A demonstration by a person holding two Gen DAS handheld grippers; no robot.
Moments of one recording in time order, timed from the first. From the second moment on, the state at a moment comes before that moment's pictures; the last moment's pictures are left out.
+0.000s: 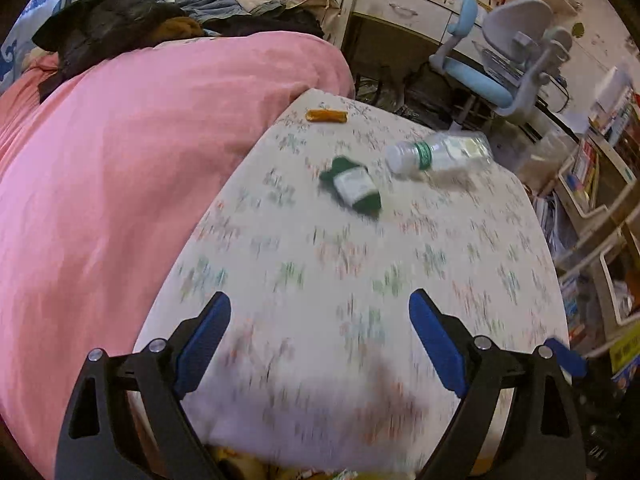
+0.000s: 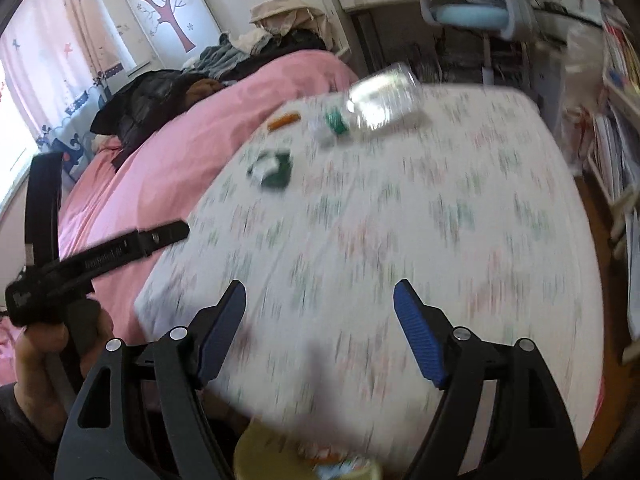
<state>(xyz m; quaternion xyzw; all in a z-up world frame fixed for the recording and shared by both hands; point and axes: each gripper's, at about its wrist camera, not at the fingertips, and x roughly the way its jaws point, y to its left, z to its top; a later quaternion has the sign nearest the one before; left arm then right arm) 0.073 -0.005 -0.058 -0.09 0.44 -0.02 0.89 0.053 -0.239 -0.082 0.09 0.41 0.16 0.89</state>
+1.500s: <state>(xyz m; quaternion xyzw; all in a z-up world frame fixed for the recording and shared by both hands) 0.213 -0.029 -0.093 -0.06 0.47 -0.11 0.87 0.163 -0.268 -0.132 0.06 0.51 0.17 0.84</state>
